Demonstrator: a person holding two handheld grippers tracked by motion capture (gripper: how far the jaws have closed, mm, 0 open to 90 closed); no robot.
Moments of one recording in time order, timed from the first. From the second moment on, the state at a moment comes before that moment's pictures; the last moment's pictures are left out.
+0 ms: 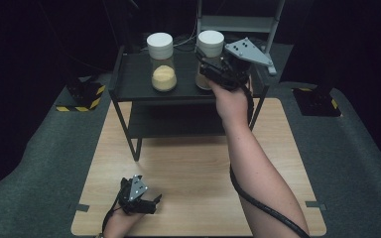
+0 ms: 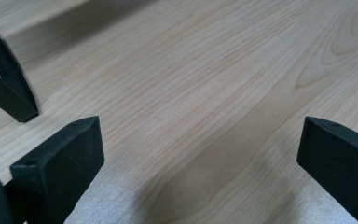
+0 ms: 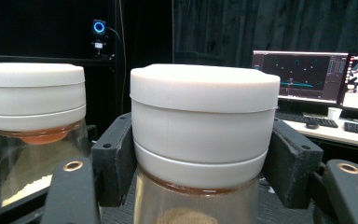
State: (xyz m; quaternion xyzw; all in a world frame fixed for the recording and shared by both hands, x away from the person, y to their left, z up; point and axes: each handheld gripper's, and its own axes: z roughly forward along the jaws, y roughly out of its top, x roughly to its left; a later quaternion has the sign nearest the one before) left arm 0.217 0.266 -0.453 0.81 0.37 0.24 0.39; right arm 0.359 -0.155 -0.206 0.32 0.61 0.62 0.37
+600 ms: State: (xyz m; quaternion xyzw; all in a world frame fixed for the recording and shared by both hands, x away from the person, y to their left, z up) left arm 0.218 0.266 -0.452 0.81 0.37 0.24 0.39; right arm 0.358 -0.153 -0.212 0.32 0.61 0.62 0.37
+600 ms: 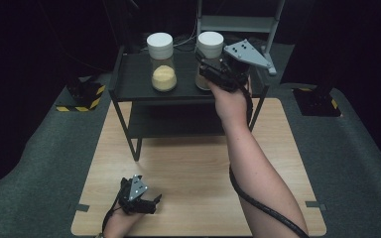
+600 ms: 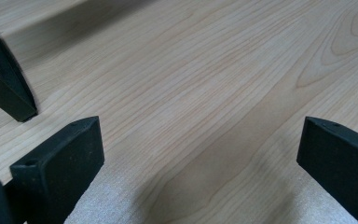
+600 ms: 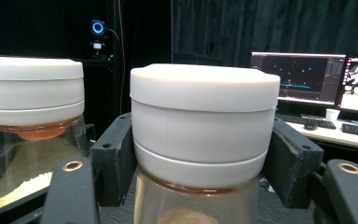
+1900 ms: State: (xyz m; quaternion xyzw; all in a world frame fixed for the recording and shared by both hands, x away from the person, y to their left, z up) left arm 0.219 0.266 -0.452 0.81 0.37 0.24 0.39; right arm 0.346 -0.149 -0.203 0.33 0.62 0.61 0.37
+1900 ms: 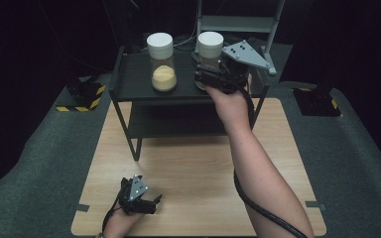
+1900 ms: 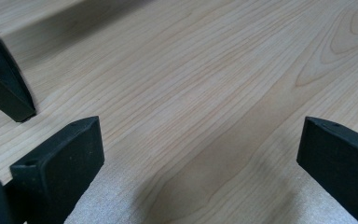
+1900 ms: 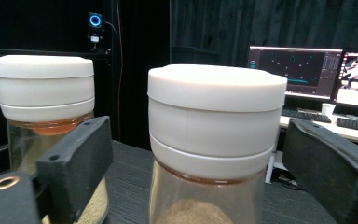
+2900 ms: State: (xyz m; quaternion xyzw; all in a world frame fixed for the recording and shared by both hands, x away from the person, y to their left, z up) left arm 0.219 0.263 -0.451 0.81 0.37 0.24 0.38; right arm 0.298 -0.180 -0.225 0.29 0.63 0.62 0.37
